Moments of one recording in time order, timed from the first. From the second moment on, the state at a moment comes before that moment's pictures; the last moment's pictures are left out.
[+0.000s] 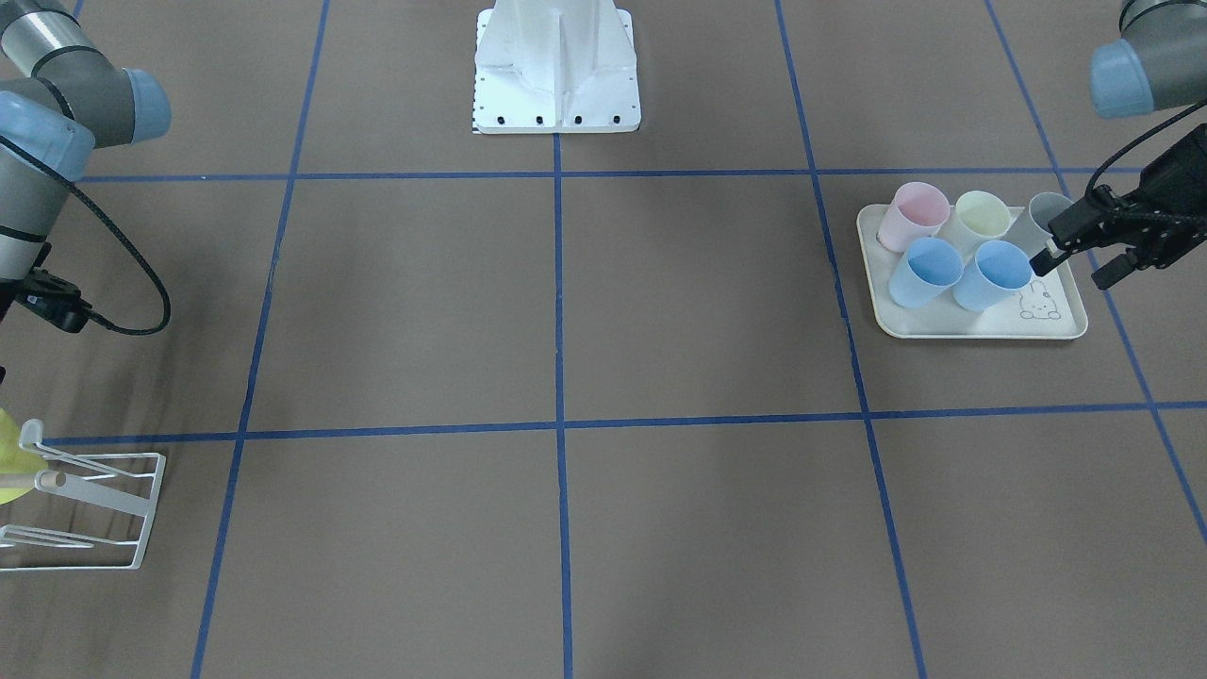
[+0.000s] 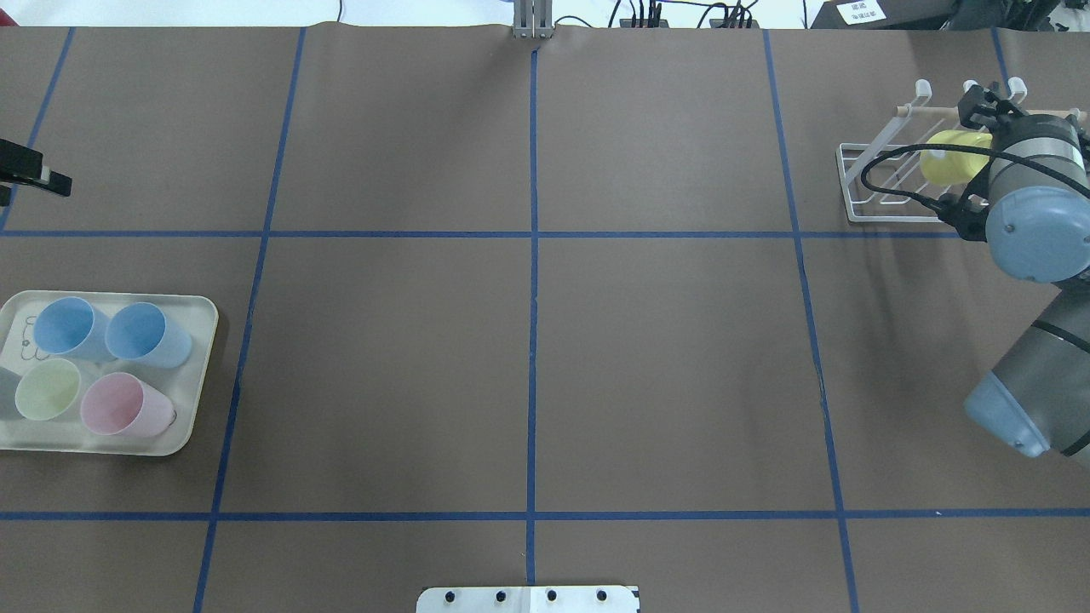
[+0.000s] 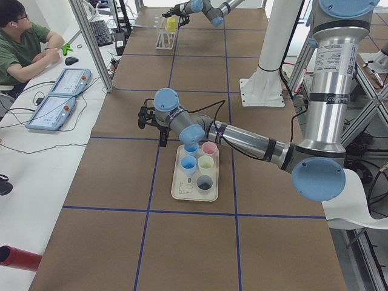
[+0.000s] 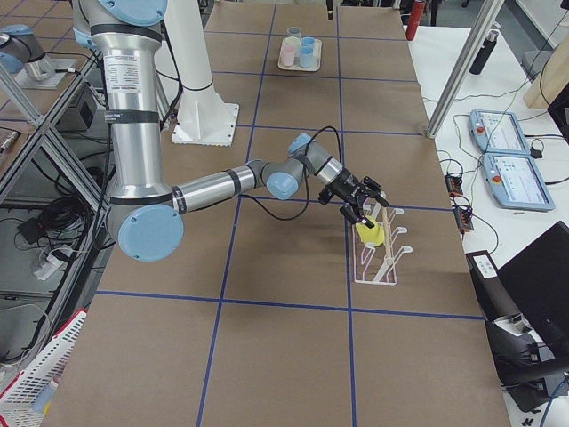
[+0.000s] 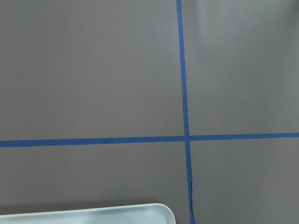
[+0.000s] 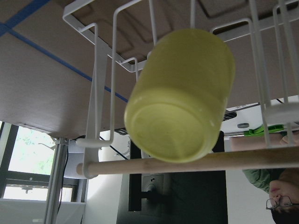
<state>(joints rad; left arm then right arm) -1.26 -1.63 -1.78 -2.07 -2.46 -0.76 0.85 -1.51 1.75 -1.10 0.94 -1.70</state>
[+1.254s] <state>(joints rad) -1.25 -1.62 -1.79 -2.07 -2.40 -0.69 0.95 -1.55 1.91 -1.11 1.47 -0.84</state>
